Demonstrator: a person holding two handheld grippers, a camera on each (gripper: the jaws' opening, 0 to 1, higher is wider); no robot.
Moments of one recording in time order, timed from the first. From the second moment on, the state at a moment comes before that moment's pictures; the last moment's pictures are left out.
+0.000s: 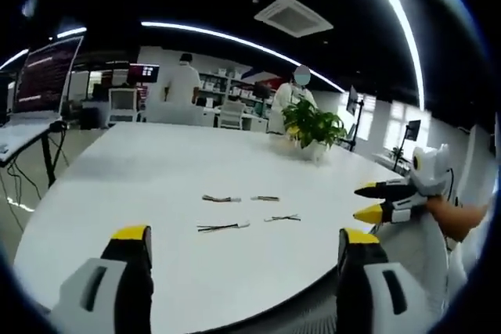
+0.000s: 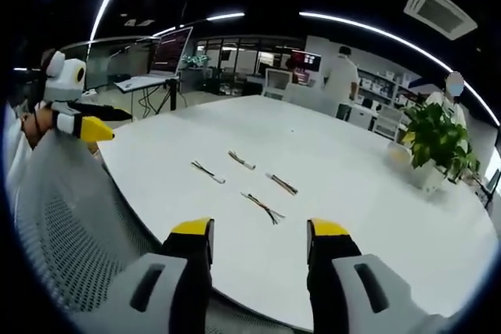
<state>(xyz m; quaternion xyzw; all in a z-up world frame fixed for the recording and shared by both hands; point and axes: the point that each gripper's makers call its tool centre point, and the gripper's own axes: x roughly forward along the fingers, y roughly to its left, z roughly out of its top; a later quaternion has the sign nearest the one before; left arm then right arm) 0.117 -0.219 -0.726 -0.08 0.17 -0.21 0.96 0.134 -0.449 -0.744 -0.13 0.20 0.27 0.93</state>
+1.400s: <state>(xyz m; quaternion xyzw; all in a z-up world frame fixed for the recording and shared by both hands) 0.175 -0.175 -0.622 -0.08 0.09 -0.24 0.96 0.210 -0.455 -0.622 -0.04 0.08 0.25 0.96</state>
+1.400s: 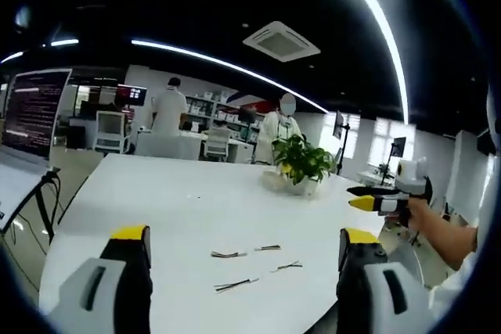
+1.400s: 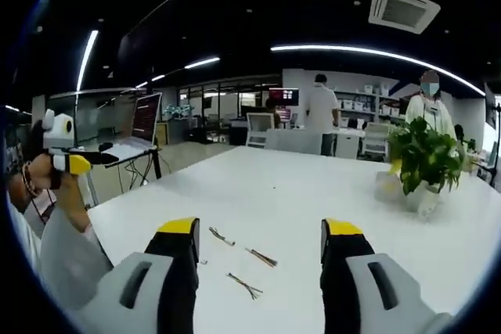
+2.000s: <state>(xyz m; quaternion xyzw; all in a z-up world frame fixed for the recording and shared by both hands) 0.220 -0.168 -0.575 -0.08 0.05 -0.31 0.94 0.245 -0.460 -0.595 -0.10 0.06 0.32 0.94</state>
